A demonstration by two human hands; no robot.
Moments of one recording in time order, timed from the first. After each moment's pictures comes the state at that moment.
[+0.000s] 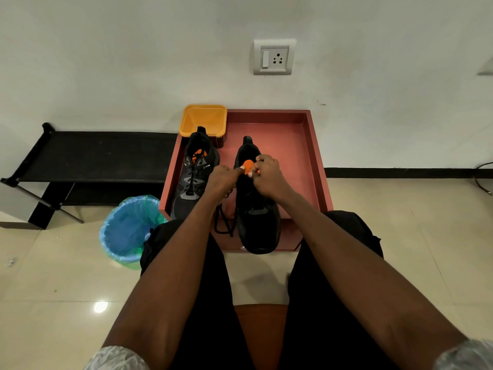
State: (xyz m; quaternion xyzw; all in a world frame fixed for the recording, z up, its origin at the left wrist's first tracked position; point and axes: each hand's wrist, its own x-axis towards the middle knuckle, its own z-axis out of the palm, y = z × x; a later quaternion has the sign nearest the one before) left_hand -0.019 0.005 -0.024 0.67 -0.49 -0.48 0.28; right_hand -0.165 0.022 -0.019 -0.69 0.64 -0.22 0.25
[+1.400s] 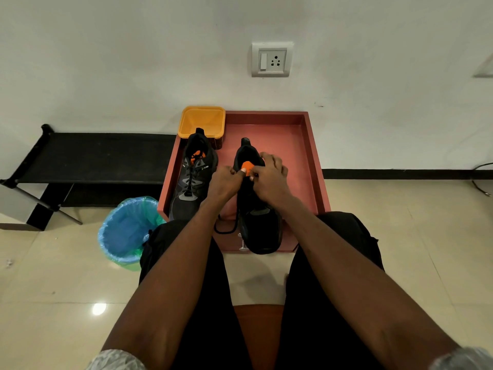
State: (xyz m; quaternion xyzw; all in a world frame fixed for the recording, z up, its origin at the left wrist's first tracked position) left_hand -0.029 0.013 -0.022 0.66 -0.57 -0.40 0.27; right_hand -0.169 0.042 -0.006 -0.72 0.66 -0.16 0.15
